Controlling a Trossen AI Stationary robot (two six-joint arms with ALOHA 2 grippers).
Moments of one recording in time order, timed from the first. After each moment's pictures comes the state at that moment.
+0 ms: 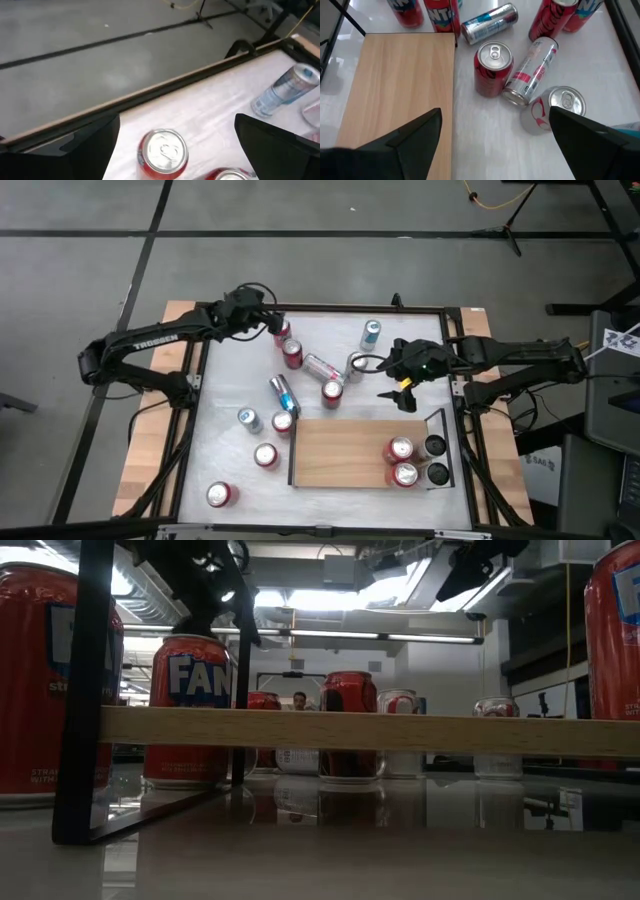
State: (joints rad) left arm 0.50 1.19 0.95 -0.37 -0.39 -0.46; right arm 0.05 1.15 1.15 -0.81 0.03 0.02
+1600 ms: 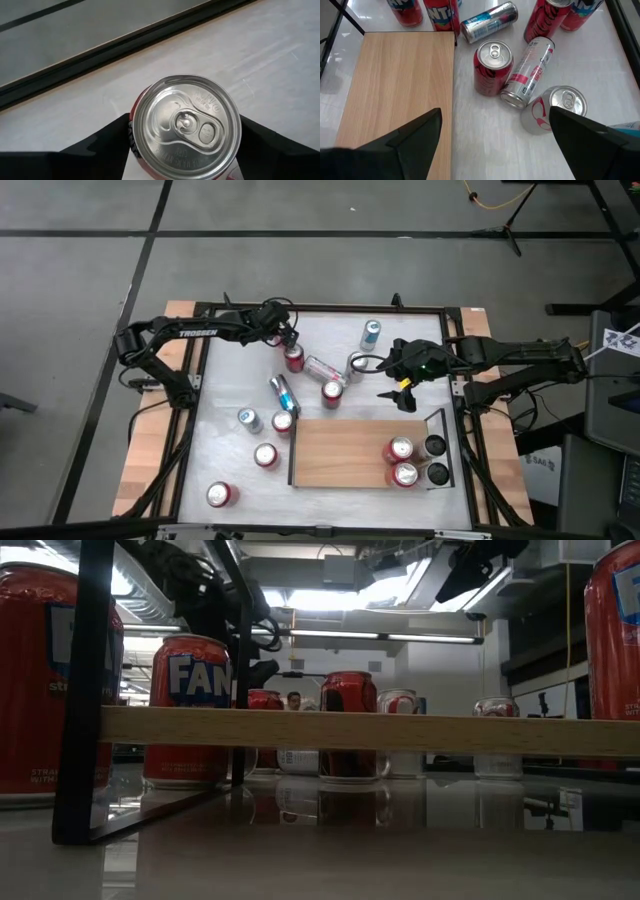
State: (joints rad) left arm 0.51 1.53 0.95 -0.35 -0.38 -0.49; right arm 0.05 1.15 1.15 -0.81 0.03 0.02
